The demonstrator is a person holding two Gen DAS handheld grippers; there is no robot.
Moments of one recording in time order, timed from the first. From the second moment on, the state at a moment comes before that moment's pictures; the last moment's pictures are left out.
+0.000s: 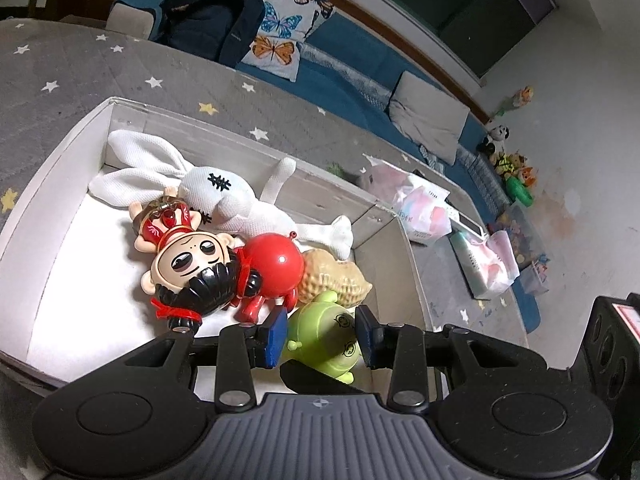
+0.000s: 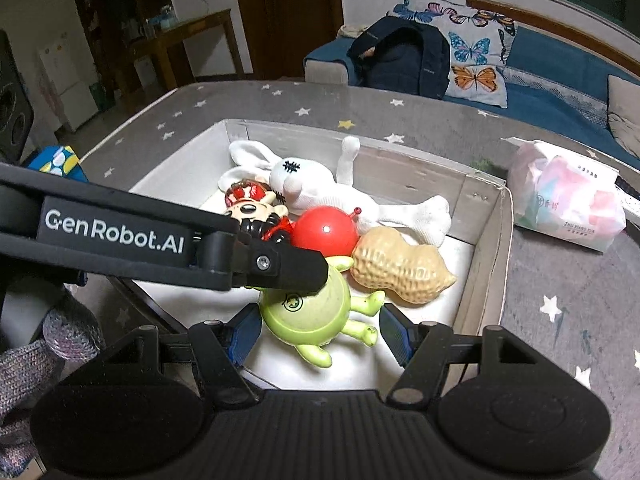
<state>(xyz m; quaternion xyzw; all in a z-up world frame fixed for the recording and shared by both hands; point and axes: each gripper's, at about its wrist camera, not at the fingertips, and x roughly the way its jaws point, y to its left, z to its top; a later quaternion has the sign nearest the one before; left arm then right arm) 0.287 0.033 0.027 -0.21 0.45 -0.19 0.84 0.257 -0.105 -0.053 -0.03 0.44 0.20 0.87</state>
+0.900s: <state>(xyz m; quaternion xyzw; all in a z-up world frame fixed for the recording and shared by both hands) 0.302 0.030 0.015 -0.19 0.48 -0.19 0.84 0.279 -0.096 -0.062 -0.09 0.47 0.20 0.86</state>
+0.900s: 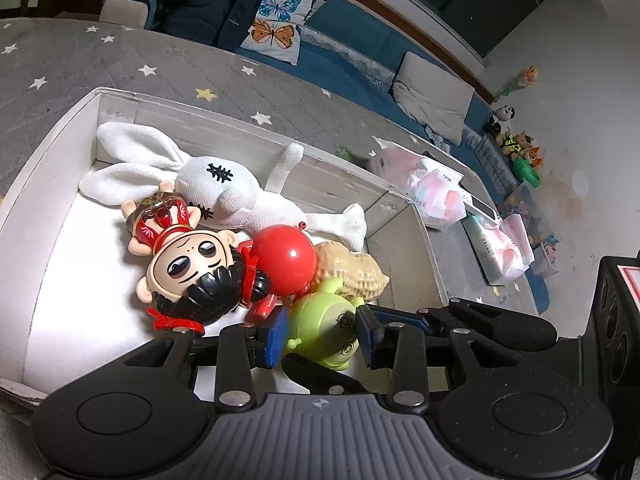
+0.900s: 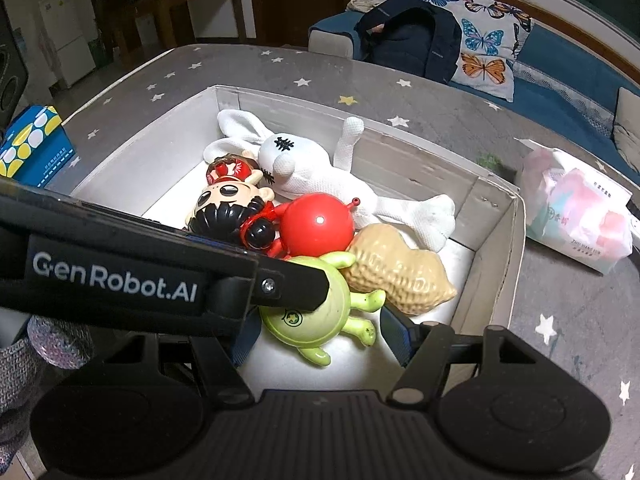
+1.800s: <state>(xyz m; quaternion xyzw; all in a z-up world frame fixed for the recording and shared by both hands) 0.299 0.035 0.017 -0.18 0.47 -0.18 0.84 0.277 -0.099 -0.059 -0.08 0.47 0.19 0.86</state>
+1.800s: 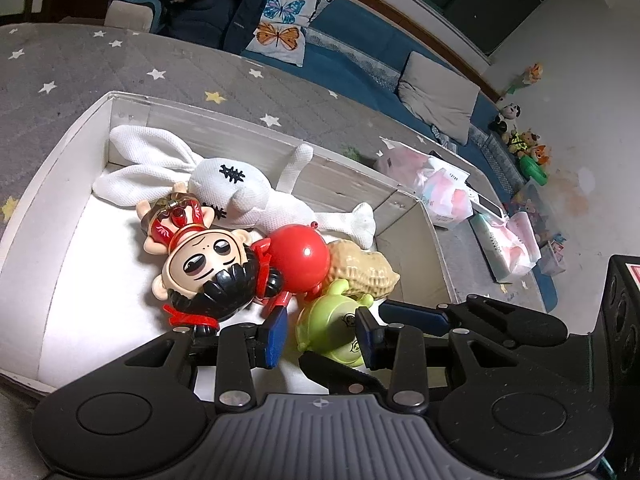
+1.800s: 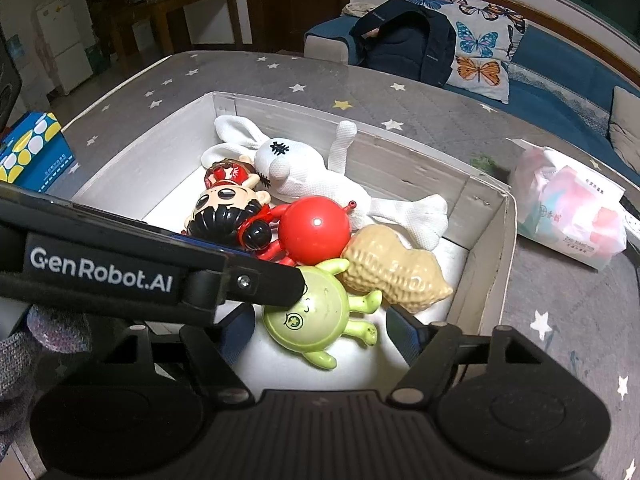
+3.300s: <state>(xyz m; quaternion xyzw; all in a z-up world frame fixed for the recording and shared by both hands) 0.191 0.039 0.067 -0.06 0.36 -0.15 0.92 0.164 -0.113 -0.014 -0.03 0.31 0.14 0.94</state>
